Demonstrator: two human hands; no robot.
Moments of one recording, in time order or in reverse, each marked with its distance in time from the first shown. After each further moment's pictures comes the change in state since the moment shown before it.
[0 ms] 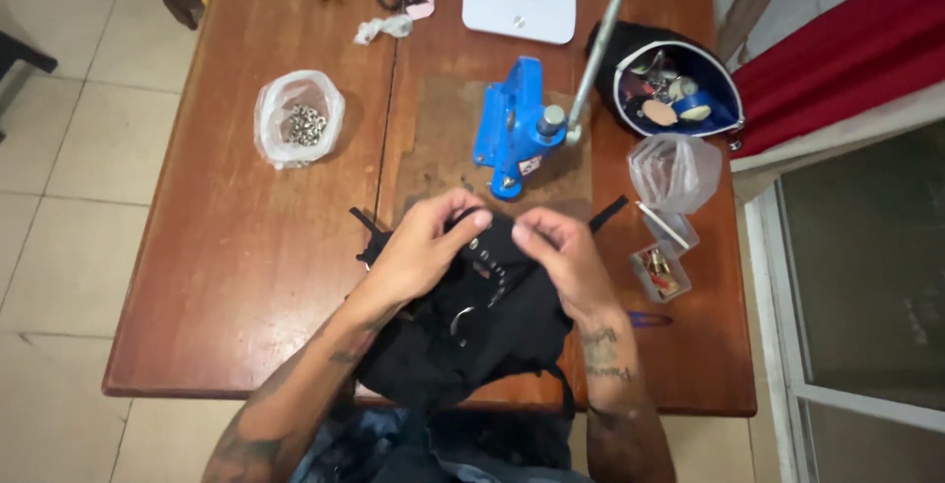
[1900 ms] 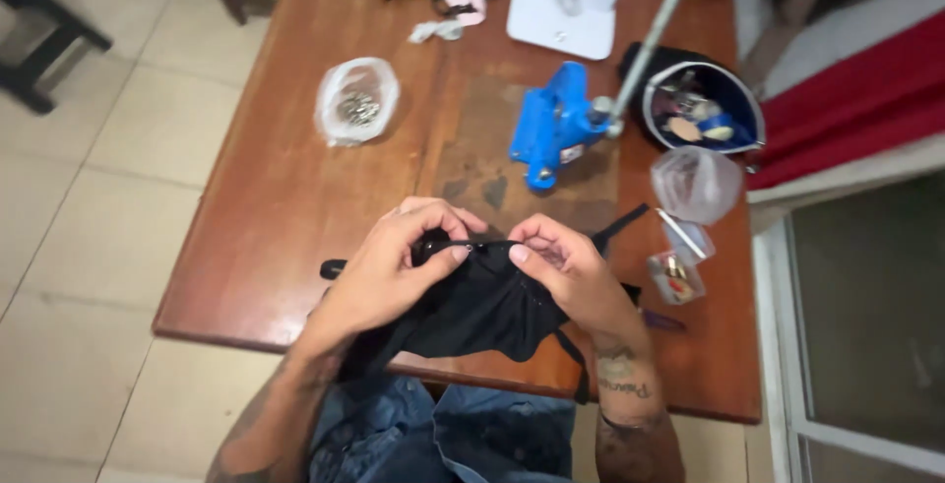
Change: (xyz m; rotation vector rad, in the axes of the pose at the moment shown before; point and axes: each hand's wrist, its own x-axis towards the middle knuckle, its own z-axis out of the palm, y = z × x) left_hand -0.108 0.057 -0.065 0.146 0.059 0.313; right_hand -0.036 -0.044 0.024 -0.119 -0.274 -0.071
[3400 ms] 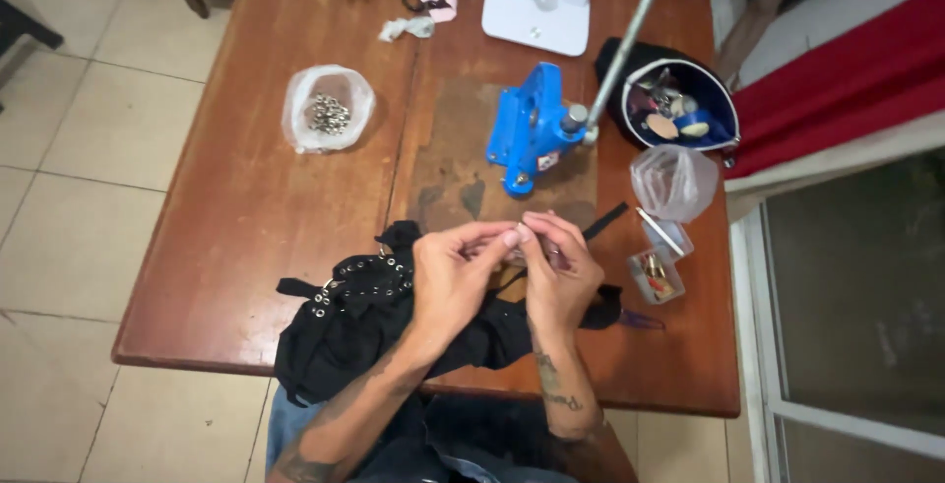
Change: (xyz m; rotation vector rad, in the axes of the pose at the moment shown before) left_hand 0.041 -0.046 0.140 -0.397 0.425 -0.326; right_hand 0.018 0.057 0.033 -0.231 0.864 -0.383
